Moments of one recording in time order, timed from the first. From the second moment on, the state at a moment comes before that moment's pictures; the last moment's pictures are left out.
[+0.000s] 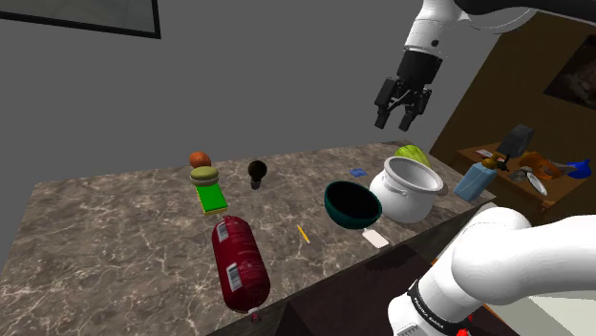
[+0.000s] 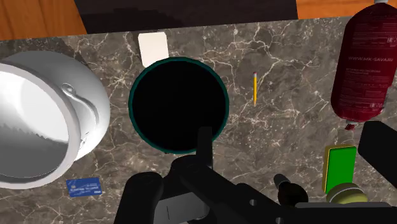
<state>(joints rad) 0.02 -0.74 -0.07 -2.27 0.08 1.44 0.17</state>
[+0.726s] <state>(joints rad) 0.05 -0.47 -0.04 -2.25 0.09 1.68 0.16</state>
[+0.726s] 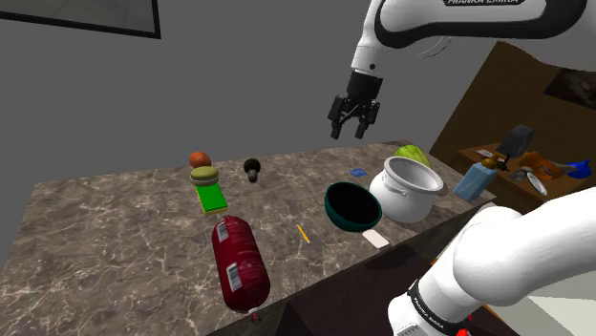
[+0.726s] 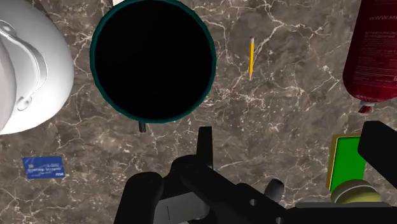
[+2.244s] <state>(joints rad) 0.12 0.39 0.03 -1.72 0.06 1.97 0.16</state>
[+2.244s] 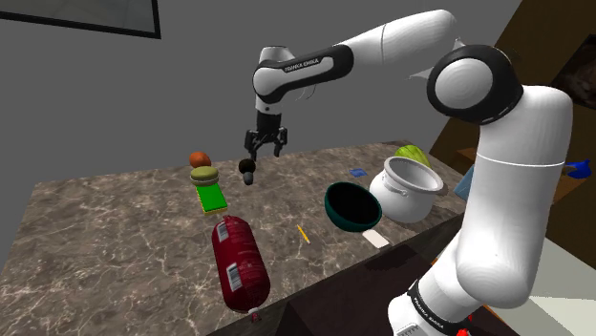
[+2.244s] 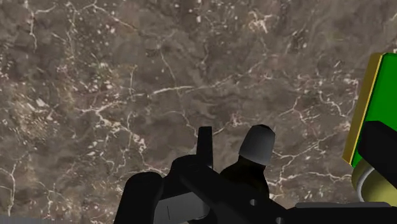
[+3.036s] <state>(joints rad) 0.14 0.51 0.03 -1.68 0.05 2.06 0.17</state>
